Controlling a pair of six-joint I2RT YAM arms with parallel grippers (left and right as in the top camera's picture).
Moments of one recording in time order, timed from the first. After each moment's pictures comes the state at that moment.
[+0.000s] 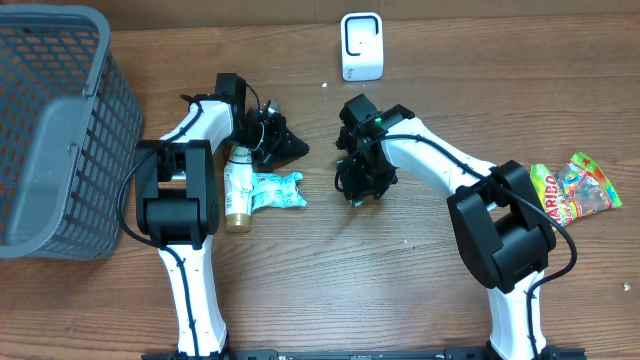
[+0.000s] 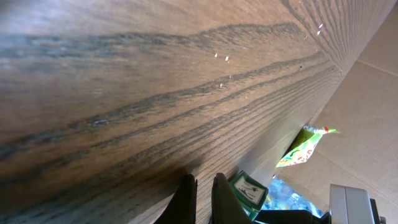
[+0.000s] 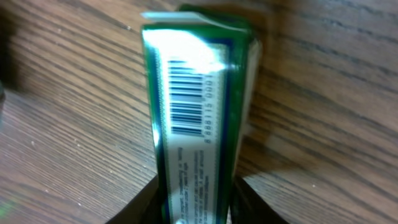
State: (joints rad) left arm -0.03 2.35 1.63 -0.77 0.86 -0.44; right arm 0.55 2.15 1.58 -0.95 -0.28 0.19
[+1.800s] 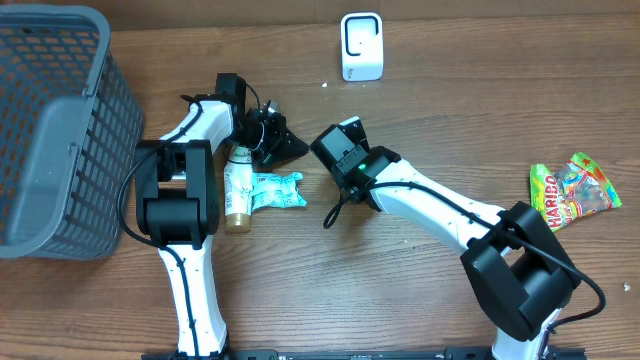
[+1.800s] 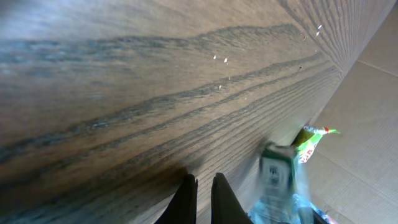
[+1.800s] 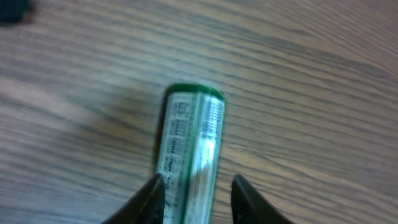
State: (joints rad) left arm -0.03 2.35 1.63 -0.77 0.86 -0.44; right arm 0.73 1.94 1.35 -0.64 0.43 0.30
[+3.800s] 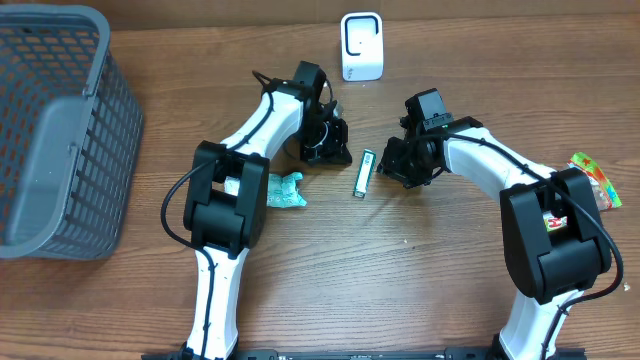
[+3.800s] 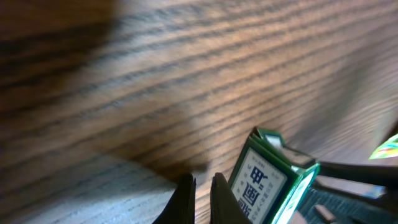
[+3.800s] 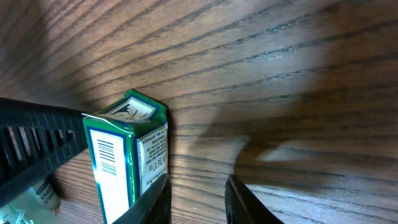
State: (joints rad) left arm -0.34 2.35 1.81 -0.93 0.54 -0.36; right arm 0.32 1.99 1.27 -0.56 -0.38 0.59
